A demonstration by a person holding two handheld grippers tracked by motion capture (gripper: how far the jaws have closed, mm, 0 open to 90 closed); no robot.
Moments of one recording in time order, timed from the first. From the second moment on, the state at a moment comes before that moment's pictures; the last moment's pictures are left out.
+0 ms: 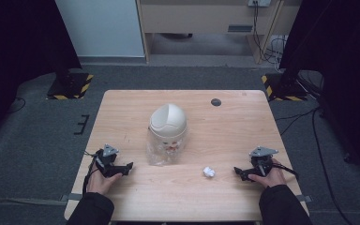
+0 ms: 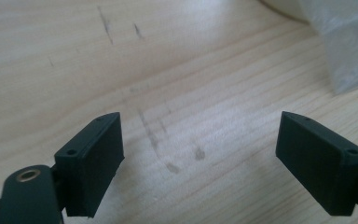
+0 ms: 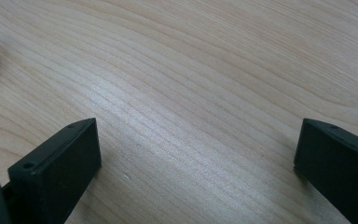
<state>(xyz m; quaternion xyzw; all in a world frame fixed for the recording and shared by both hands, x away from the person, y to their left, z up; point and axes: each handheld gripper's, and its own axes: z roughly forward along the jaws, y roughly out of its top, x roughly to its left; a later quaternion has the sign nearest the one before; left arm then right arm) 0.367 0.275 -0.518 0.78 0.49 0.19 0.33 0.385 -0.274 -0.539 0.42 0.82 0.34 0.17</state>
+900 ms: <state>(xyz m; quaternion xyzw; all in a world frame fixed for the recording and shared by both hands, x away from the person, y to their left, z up) 0.360 0.284 -0.460 0.74 0.43 0.25 0.46 0.385 -0.274 -0.539 0.42 0.82 0.34 0.17</state>
